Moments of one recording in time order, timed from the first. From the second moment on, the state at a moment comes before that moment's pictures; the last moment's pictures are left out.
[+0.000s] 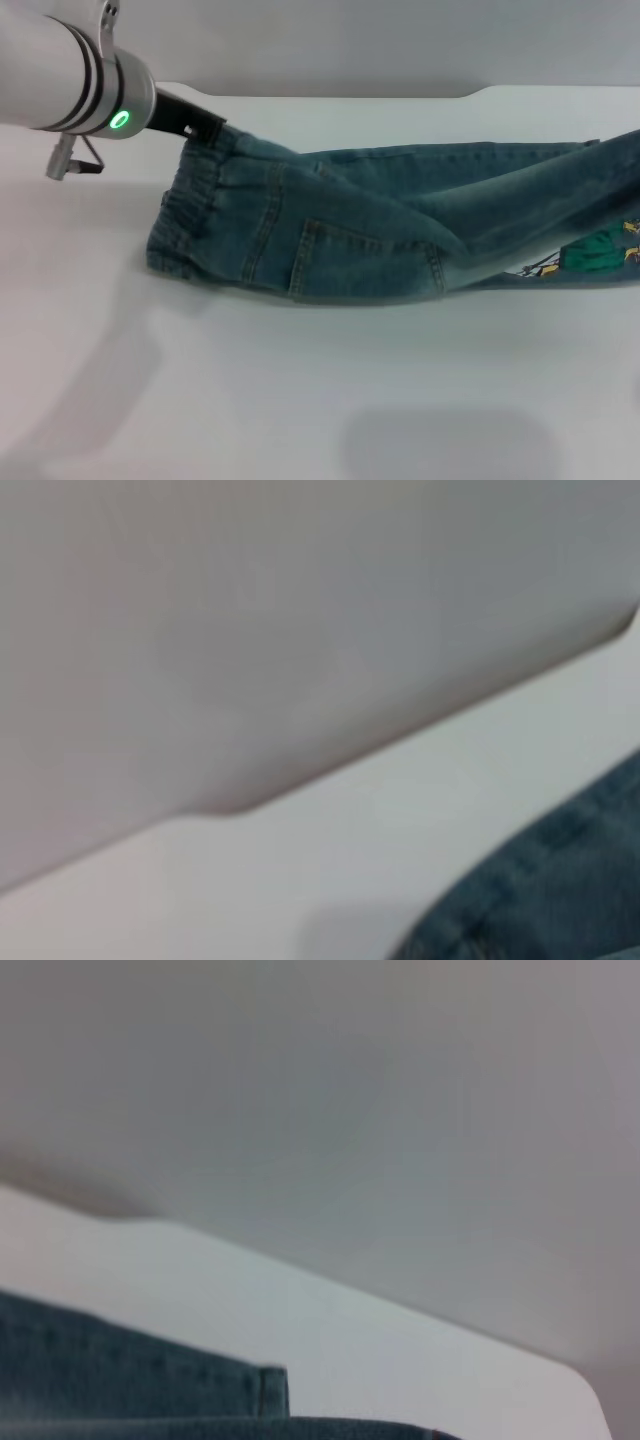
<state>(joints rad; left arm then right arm) -0.55 -2.06 -1.52 -1.59 2.89 -1.21 0.05 0.10 1.98 1.27 2.02 -0.27 -1.21 -2.89</state>
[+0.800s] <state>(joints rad) -0.44 -2.06 -1.46 -1.57 2.89 -0.99 0.04 -0.08 2.07 1.26 1.88 -0.55 -0.89 -2.74</state>
